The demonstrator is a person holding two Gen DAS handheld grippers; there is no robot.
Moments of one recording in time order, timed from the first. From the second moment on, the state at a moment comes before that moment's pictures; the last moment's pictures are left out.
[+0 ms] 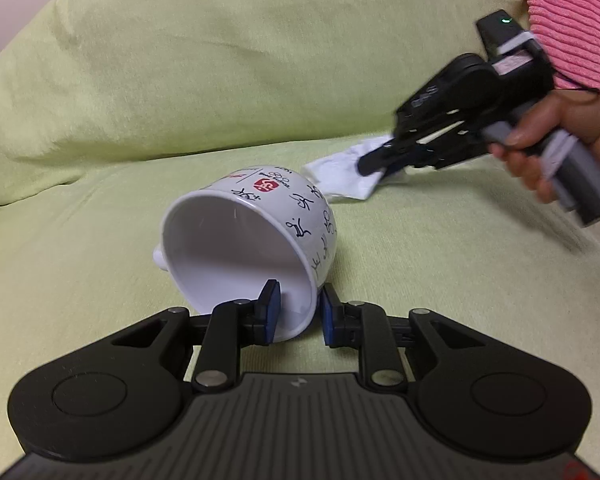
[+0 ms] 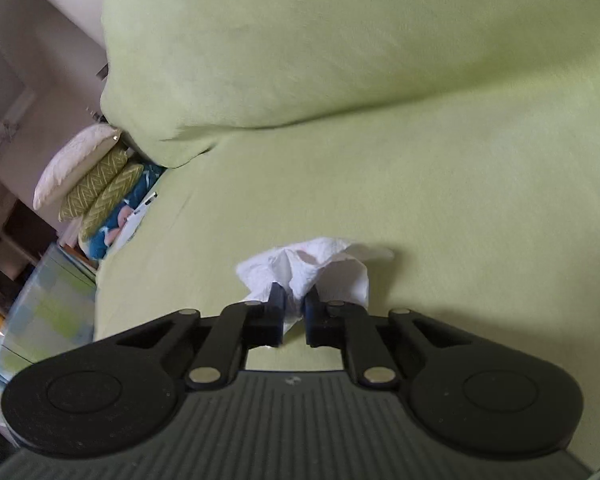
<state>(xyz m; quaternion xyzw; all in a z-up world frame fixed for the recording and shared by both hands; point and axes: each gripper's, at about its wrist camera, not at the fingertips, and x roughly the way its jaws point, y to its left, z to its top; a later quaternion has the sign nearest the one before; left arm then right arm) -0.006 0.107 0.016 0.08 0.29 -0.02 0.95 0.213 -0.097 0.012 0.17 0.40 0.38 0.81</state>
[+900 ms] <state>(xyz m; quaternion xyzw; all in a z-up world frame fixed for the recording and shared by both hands) 0.006 0.087 0.005 0.12 0.29 -0.02 0.95 0.193 0.002 0.058 -0.11 0.37 0.57 0.72</state>
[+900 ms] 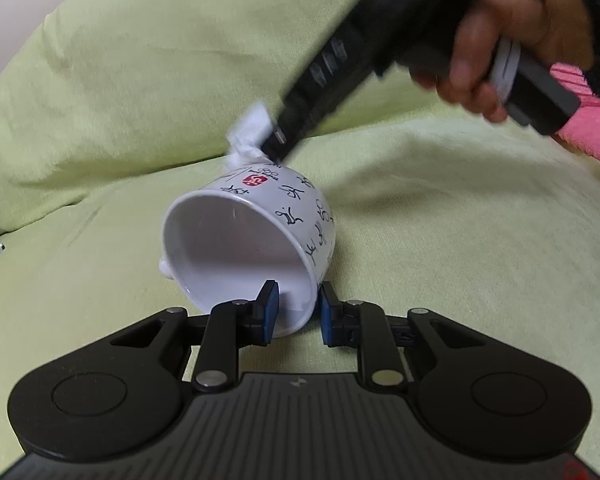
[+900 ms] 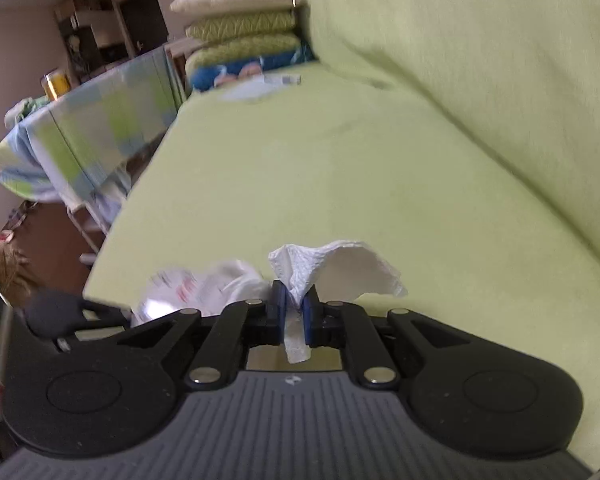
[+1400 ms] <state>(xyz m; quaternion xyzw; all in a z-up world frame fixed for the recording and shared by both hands) 0.021 0.090 0.004 0.11 0.30 -0.02 0.95 0.176 -0.036 0.035 -0.16 0.39 0.63 0.66</state>
